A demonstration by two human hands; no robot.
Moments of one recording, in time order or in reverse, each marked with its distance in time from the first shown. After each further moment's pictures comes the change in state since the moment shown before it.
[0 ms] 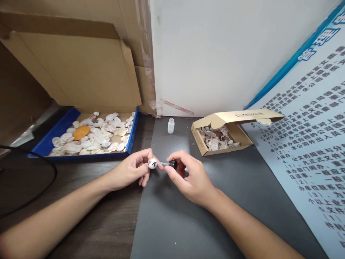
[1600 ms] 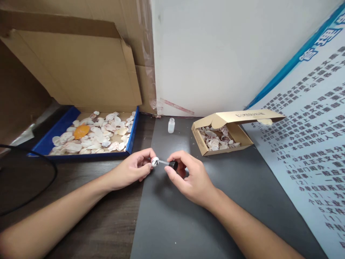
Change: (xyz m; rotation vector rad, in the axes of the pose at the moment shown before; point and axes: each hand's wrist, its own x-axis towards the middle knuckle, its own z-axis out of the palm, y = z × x) left_hand 0.000 0.000 0.000 0.090 0.022 0.056; right_hand 0.000 0.001 -0.001 -0.006 -0.017 0.040
